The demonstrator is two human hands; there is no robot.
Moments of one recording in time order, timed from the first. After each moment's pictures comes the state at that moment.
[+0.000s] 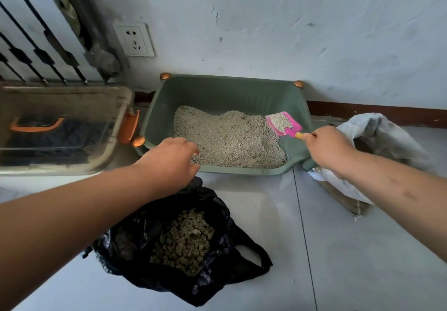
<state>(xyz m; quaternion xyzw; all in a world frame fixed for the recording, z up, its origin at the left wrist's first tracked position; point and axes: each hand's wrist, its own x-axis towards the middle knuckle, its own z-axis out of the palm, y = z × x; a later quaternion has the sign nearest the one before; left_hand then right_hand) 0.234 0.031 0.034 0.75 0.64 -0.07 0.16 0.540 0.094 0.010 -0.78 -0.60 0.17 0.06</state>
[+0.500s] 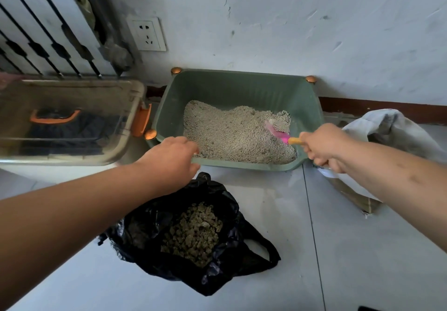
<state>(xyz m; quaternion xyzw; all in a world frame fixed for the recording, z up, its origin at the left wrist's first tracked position) 0.221 0.018 0.035 0.74 0.65 -0.09 0.16 0.509 0.085 0.019 -0.75 -0.46 0.45 0.17</state>
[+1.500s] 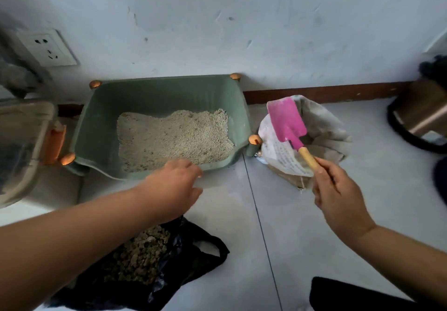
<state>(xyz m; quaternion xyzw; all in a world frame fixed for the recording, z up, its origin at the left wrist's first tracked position) 0.336 0.010 0.020 0.84 0.51 -0.09 0.17 0.631 -0.066 -0.014 -0.70 -0.47 0.30 0.45</state>
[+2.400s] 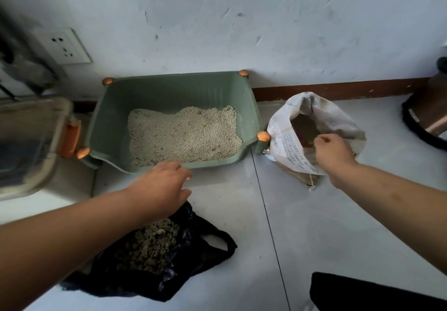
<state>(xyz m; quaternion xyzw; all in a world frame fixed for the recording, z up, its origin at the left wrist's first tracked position) 0.307 0.005 0.012 0.82 0.54 -0.13 0.16 0.650 0.027 -0.019 -0.85 -0.36 0.26 0.30</state>
